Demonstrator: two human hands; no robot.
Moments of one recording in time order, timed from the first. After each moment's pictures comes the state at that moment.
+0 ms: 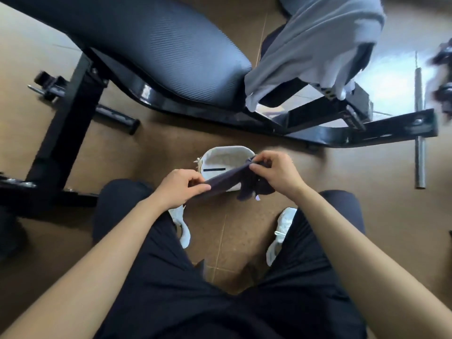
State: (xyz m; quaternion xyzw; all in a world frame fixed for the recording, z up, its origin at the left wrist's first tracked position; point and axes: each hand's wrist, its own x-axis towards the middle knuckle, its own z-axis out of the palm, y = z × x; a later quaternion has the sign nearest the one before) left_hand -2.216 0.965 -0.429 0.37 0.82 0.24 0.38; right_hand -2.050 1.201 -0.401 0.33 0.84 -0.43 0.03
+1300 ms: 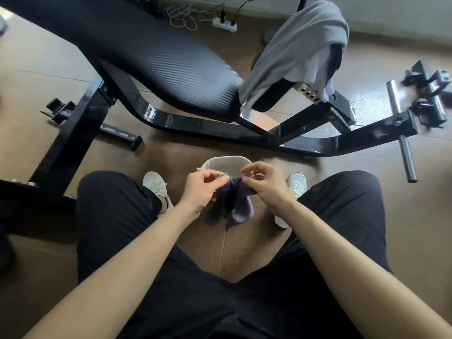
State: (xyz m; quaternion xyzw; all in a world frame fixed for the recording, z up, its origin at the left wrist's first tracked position) left_hand -2.115 0.964 -0.440 0.14 0.73 0.56 0.37; right_hand -1.990 1.112 -0.417 0.36 0.72 -0.58 -0.11
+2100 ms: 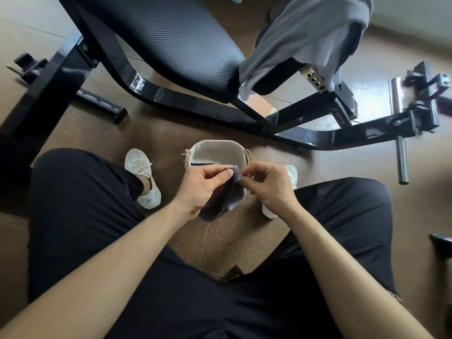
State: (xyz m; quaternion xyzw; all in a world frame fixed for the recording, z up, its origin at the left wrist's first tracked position) left_hand -2.085 0.971 -0.447 0.14 0.64 0.65 0.38; right_hand -1.968 1.121 -0.426 0.26 0.82 -0.51 -0.08
